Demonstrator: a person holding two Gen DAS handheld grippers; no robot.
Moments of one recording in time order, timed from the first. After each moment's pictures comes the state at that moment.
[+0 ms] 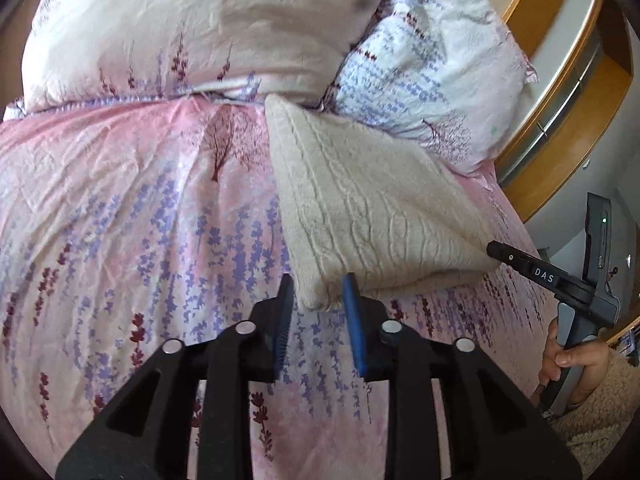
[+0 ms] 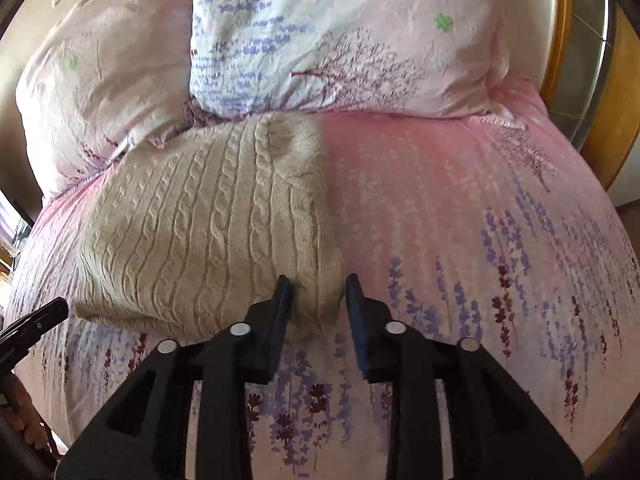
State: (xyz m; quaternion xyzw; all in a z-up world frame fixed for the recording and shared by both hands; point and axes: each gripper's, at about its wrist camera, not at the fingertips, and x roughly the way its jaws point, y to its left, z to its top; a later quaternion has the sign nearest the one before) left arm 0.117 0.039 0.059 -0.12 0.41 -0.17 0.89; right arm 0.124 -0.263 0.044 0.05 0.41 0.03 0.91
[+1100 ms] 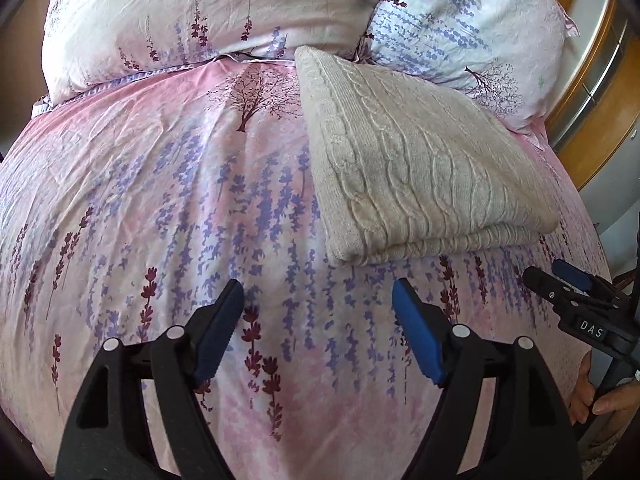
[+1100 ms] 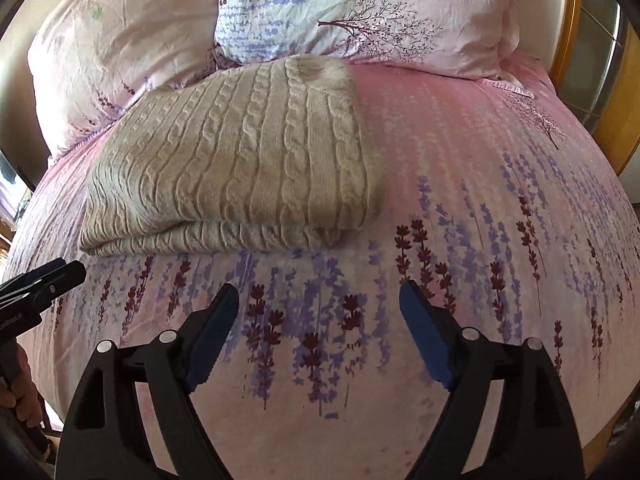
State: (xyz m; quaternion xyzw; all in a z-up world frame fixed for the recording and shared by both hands) left arm 0.119 0.011 0.033 -0.04 0.49 -0.08 0.87; right arm 0.091 -0.236 0.000 0.02 0.48 0.04 0.87
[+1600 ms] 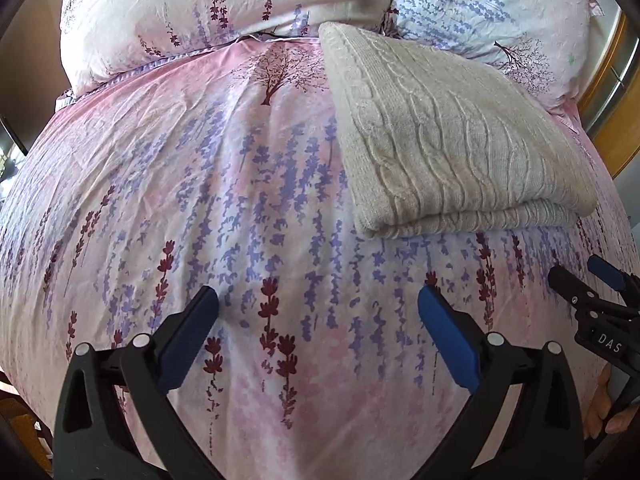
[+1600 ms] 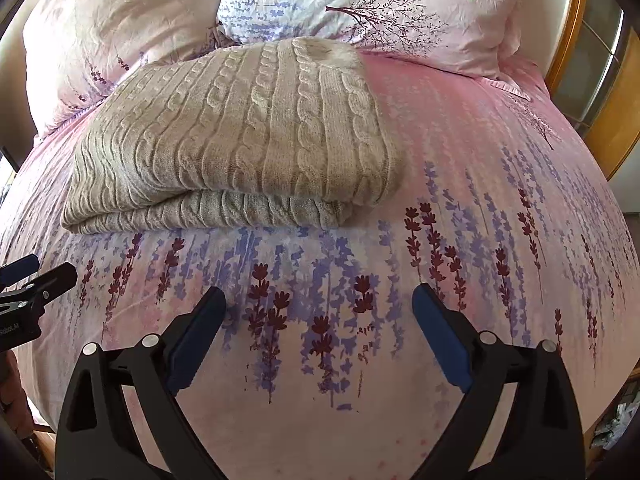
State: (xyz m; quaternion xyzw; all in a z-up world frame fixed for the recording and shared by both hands) left arm 0.117 0.006 0.022 -0.01 0.52 -0.03 0.85; right arm 0.088 -0.225 -0.008 -0.01 0.49 0.02 0.87
